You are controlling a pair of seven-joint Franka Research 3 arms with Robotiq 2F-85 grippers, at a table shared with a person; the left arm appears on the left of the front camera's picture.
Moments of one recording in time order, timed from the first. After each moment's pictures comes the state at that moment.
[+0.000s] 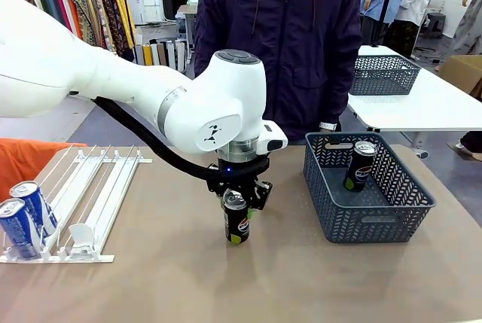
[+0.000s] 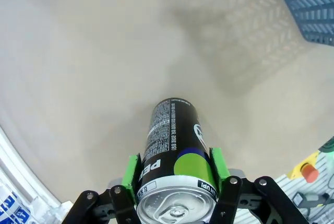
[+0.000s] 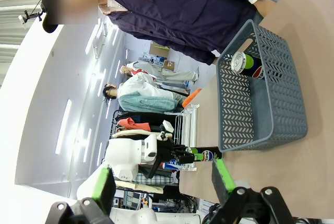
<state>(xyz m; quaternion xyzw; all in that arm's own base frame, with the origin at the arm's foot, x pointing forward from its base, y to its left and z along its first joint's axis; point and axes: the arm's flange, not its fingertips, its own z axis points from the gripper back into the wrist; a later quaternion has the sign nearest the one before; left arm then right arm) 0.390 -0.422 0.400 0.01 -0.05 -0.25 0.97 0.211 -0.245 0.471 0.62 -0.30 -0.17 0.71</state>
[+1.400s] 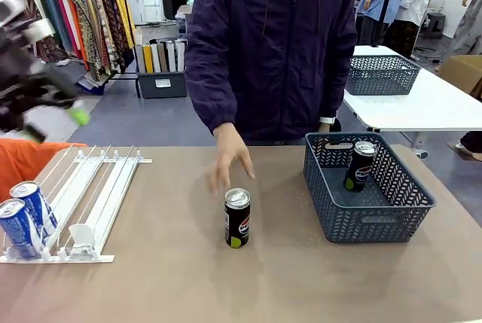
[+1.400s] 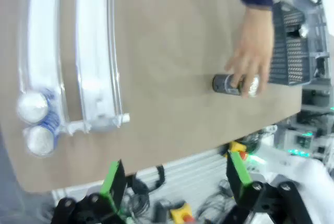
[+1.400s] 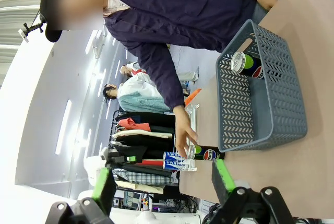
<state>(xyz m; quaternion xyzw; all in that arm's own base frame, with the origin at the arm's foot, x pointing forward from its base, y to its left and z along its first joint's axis) 0.339 -0.004 0.566 -0.26 -0.10 0.03 0.96 0.211 -0.245 0.470 0.62 -0.30 -0.17 0.71</state>
